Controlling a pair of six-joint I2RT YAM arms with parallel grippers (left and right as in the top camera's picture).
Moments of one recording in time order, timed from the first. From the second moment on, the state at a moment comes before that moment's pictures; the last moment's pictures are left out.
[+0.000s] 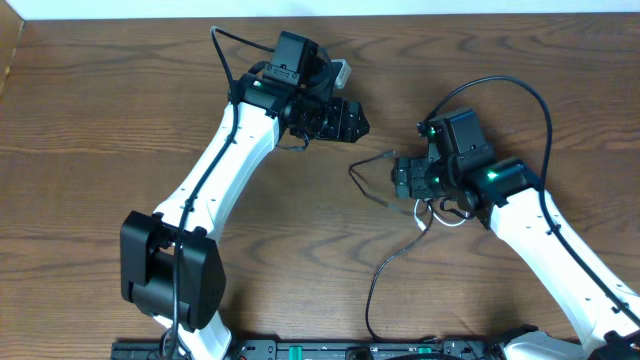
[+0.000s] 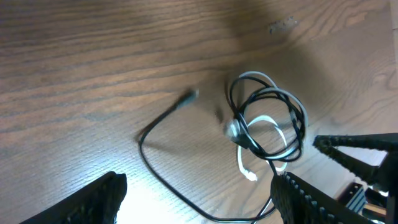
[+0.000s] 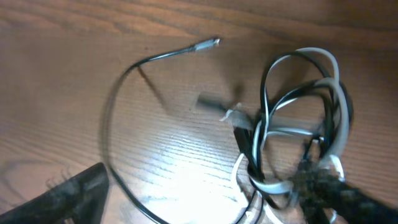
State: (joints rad) left arm -0.37 1.84 1.58 -0.82 0.51 -0.22; right arm 0.40 1.41 1.03 -0.68 -0.08 0.35
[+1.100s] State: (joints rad) left arm -0.87 1.87 1.57 -0.82 0.41 0.10; right arm -0.13 1.39 1.03 -0.80 -0.21 0.38
